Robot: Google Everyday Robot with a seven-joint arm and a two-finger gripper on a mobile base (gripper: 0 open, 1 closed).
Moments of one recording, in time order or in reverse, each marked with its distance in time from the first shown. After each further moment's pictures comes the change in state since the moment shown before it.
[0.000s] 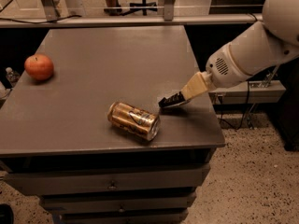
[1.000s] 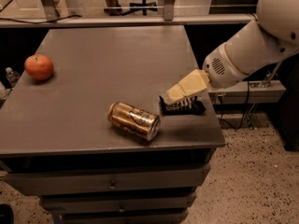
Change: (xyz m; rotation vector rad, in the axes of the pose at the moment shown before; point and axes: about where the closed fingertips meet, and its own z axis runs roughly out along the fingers) arm 0.002 0.007 0.003 -0.013 0.036 -0.007
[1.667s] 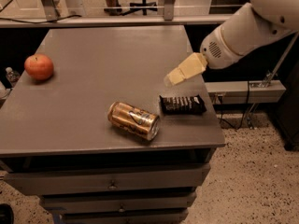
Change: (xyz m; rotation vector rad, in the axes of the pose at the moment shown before) arm -0.049 -0.032 -0.006 0.085 -0.066 -0.123
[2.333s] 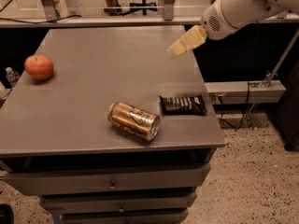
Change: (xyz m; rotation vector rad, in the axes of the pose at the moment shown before) arm -0.084 -0.056 -0.011 0.115 -0.170 -0.174
